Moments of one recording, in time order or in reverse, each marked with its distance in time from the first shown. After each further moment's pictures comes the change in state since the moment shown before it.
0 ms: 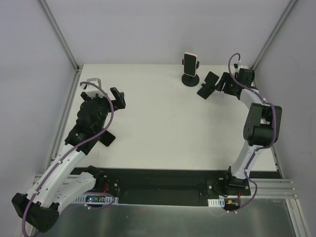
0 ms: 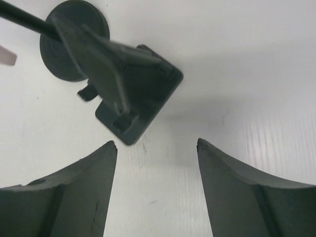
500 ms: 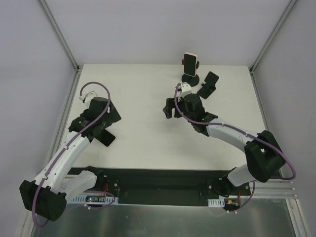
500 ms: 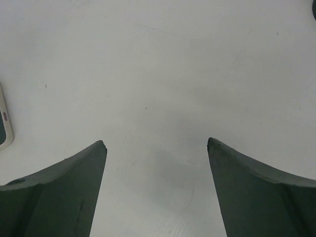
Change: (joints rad) left arm 0.074 0.182 0.085 -0.570 0.003 -0.394; right arm 0.787 -0.542 -0.557 0.296 0.386 0.098
